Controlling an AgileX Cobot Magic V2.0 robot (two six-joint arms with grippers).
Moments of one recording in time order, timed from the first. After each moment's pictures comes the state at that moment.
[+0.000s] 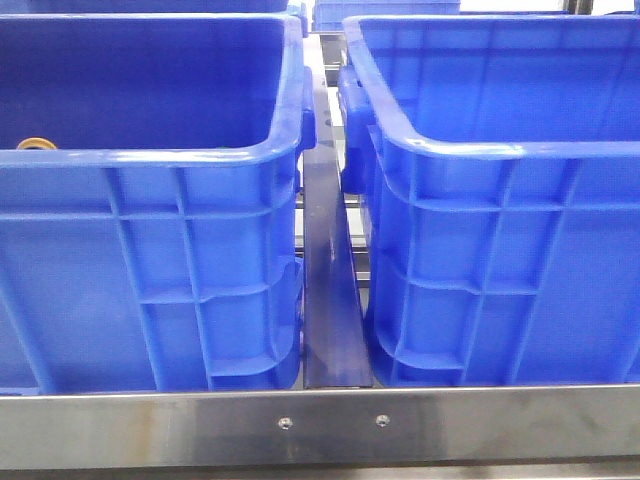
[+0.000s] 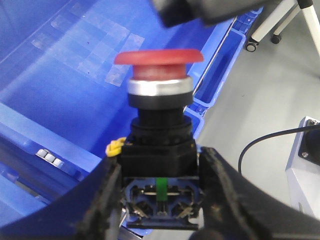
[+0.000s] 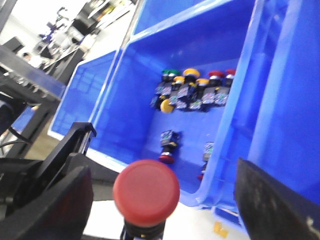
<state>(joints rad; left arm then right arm) -1.10 1.29 -1.26 0.06 0.67 -0.12 0.02 0.84 -0.81 1.24 0.92 -0.54</state>
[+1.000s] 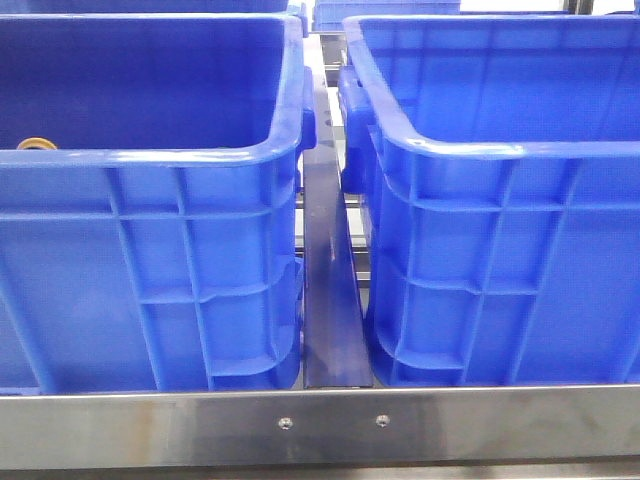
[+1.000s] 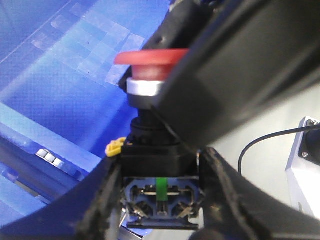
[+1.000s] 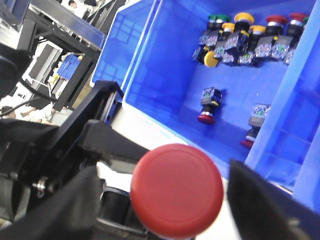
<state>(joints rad) -1.10 1.29 -1.26 0.06 0.67 -0.12 0.13 0.98 -0.81 1.34 1.01 -0.65</state>
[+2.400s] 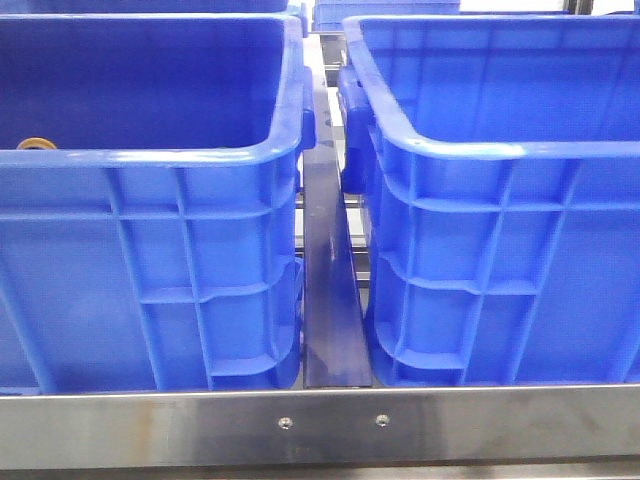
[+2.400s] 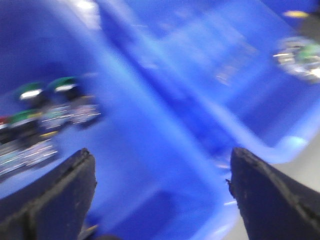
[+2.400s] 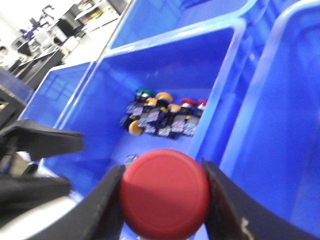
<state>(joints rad) -0.72 1.05 -1.04 0.06 0.62 -0.20 0.13 0.99 -0.81 1.32 0.68 -0.82</state>
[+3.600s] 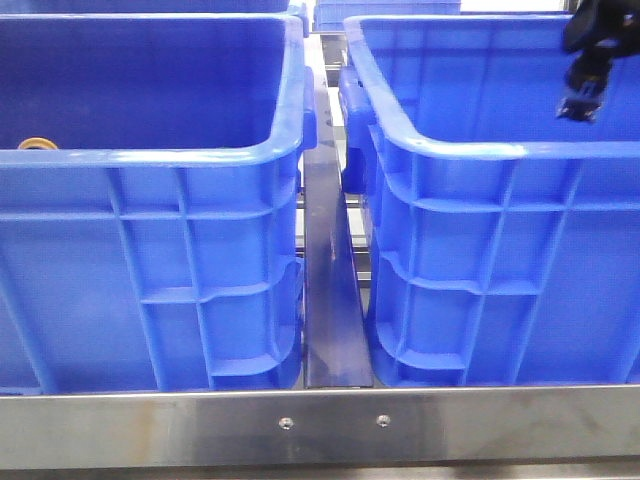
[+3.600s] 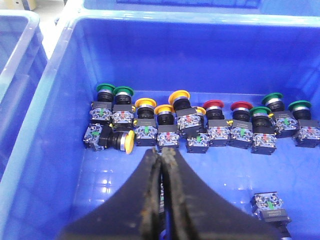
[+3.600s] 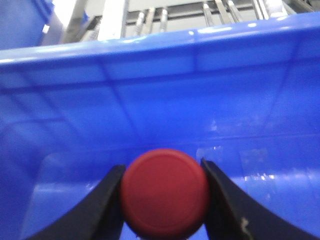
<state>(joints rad) -0.05 0.54 -0.72 0.10 0.64 -0.20 0.13 1.44 -0.92 1.25 -0.08 -1.05</state>
